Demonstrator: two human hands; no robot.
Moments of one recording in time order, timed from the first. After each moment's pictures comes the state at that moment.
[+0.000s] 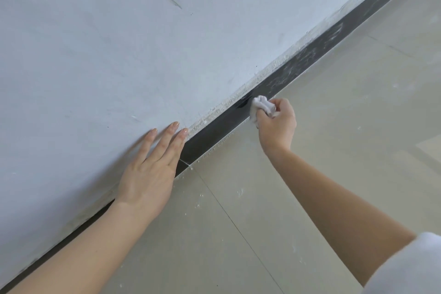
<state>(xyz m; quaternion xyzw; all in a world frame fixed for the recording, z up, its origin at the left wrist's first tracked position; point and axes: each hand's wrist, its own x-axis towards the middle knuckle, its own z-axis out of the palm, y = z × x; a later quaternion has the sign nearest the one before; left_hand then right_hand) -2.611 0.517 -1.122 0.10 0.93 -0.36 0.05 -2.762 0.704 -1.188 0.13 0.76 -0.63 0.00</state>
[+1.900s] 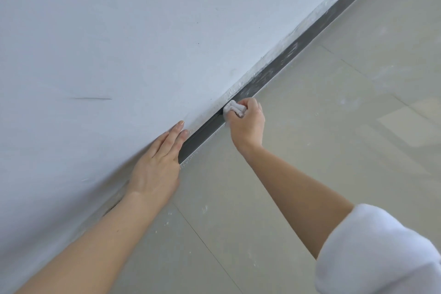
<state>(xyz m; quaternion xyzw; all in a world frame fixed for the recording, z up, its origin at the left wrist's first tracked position) -2.721 0.578 -1.091 0.12 0.95 -0.22 0.18 -2.832 0.731 -1.155 0.13 0.79 -0.60 0.09</state>
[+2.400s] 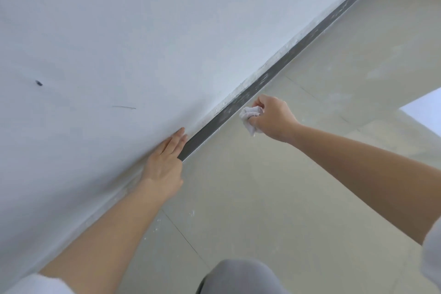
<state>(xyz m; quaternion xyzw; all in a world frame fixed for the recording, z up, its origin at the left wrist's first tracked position) -2.732 0.596 -1.072 0.11 0.96 -0.14 0.24 -2.855 0.819 -1.041 -0.03 0.91 -0.36 0.19</state>
